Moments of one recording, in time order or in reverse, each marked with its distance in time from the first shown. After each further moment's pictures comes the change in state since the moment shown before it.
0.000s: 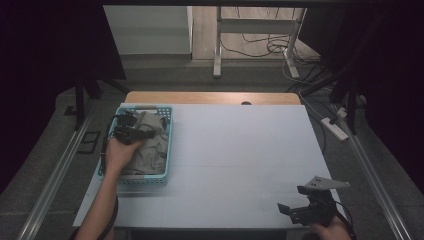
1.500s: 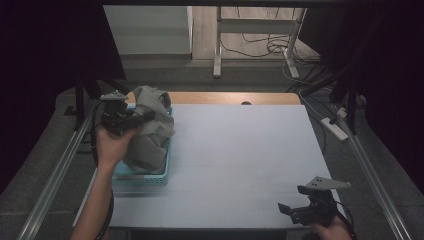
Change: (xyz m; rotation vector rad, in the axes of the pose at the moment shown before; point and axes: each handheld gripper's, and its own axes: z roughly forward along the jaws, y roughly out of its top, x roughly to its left) left arm -0.057 0.022 -0.088 -0.279 -0.063 0.182; right arm -0.001 0.000 -0.001 -0.011 0.005 0.004
